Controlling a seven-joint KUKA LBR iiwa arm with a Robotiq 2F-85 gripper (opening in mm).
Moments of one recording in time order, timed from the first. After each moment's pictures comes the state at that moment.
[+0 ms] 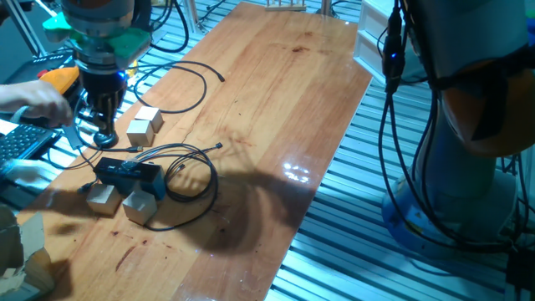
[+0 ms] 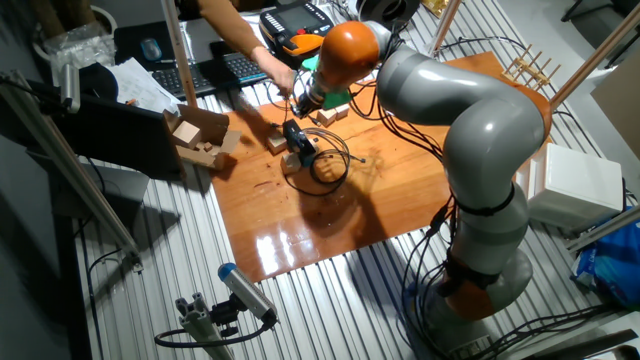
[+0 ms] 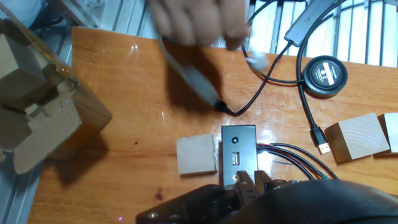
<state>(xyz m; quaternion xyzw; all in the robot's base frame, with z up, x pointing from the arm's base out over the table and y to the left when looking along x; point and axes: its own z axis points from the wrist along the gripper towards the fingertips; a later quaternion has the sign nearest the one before) 0.639 0.222 0.220 -0.09 0.99 0.05 0.14</state>
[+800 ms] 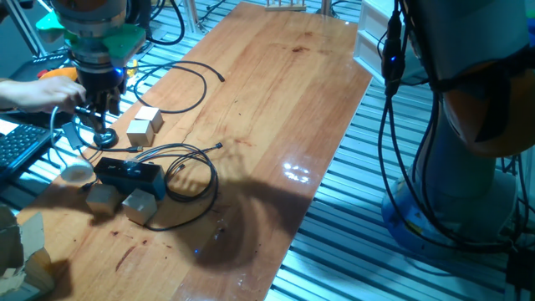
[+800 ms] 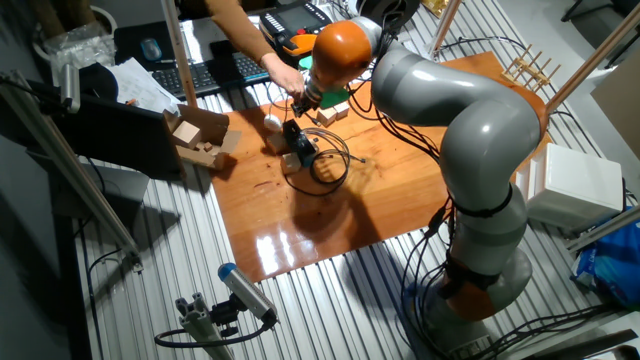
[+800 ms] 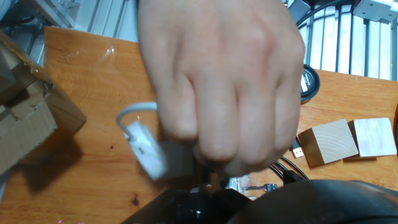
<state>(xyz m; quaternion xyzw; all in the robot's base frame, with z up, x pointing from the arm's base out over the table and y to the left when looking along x) 0.644 0.214 0.221 -0.10 0.98 0.02 0.14</state>
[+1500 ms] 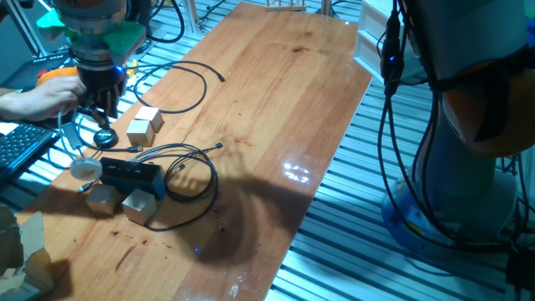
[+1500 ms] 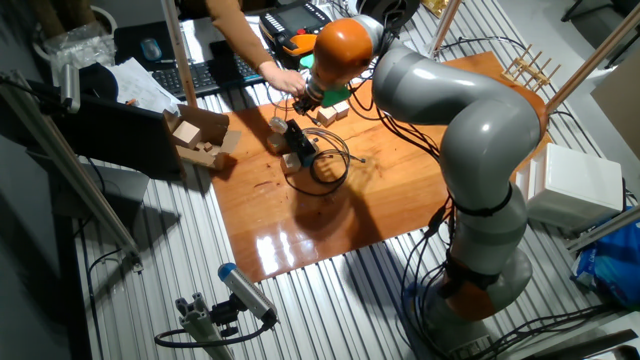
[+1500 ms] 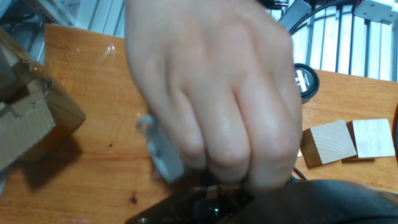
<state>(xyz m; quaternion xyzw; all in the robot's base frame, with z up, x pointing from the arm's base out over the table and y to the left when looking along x) 0.646 0.211 0.222 -0.11 0.98 0.02 0.14</state>
